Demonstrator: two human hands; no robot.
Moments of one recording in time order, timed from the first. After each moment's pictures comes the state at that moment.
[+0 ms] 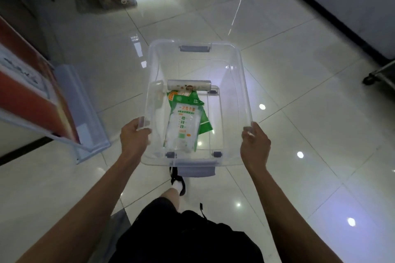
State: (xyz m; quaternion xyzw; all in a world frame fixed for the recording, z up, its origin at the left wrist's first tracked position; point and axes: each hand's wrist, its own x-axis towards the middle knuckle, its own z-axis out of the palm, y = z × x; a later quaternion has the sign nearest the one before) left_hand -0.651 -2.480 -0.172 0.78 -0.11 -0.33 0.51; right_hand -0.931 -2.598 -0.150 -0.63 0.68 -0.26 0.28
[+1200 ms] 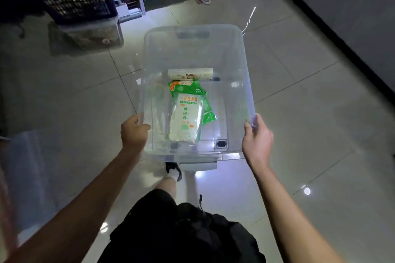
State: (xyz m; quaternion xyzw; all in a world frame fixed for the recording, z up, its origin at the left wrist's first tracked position) left_hand -0.381 -3.223 -0.171 0.81 -0.08 -0.30 0.50; right_hand -0.654 -3.357 -0.139 -0.68 0.63 -0.26 0.27
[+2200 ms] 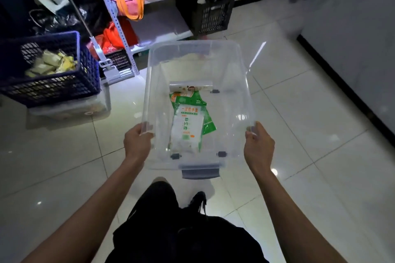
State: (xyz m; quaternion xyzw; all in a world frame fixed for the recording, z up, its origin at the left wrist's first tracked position) left_hand -0.077 -3.861 -0.165 0.78 -0.05 -0.31 0.54; right_hand -0.342 -4.015 -0.140 -0.69 0.61 -0.24 0.29
